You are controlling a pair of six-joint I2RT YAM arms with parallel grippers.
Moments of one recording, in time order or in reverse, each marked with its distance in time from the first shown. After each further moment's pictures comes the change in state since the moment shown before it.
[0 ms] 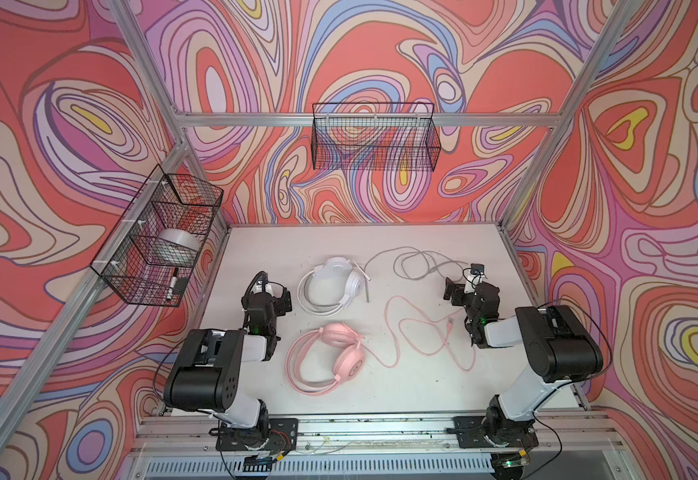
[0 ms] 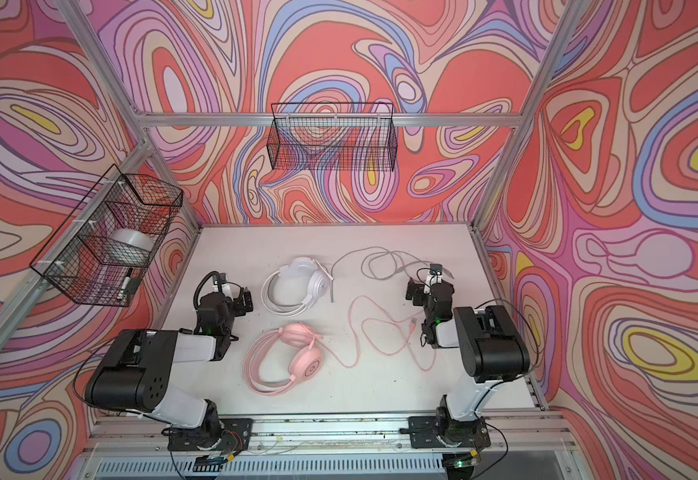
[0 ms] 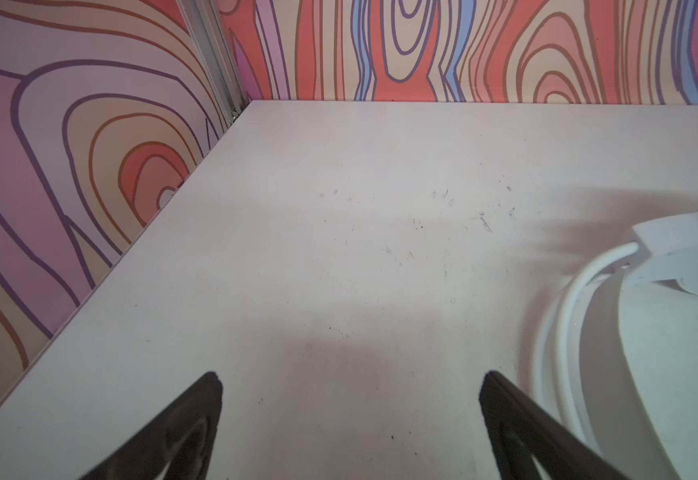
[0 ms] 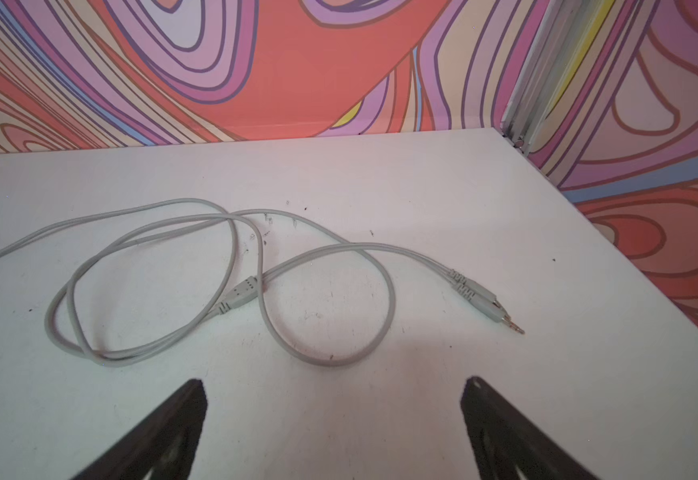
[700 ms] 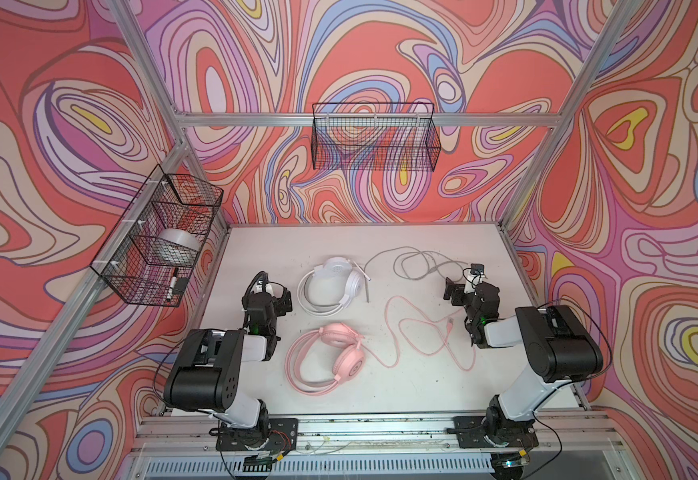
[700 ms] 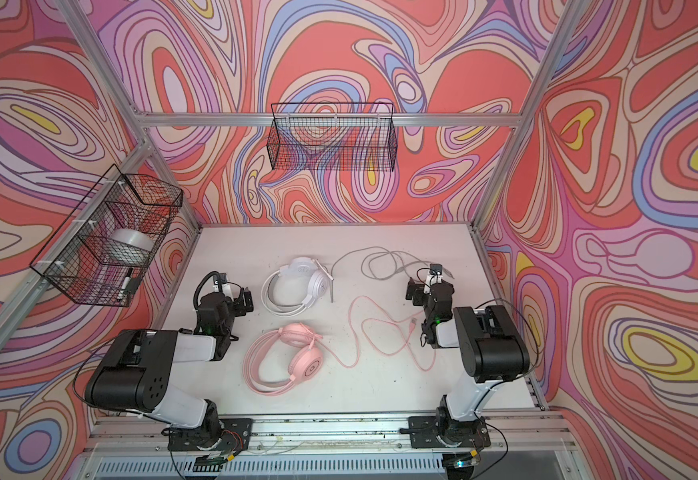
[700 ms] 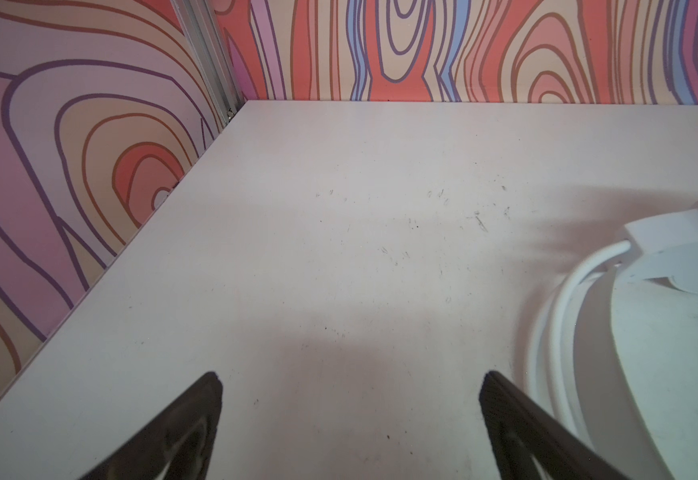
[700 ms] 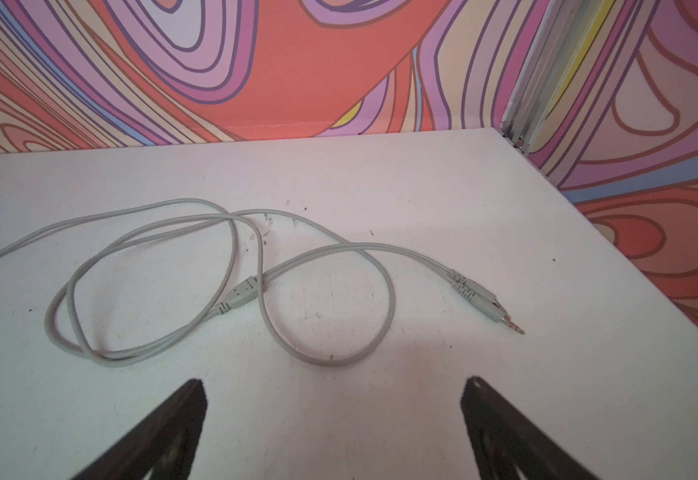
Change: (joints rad) left arm 0.000 0.000 0.000 0.000 0.010 0.000; right arm 0.000 0.000 0.000 0.000 0.000 0.000
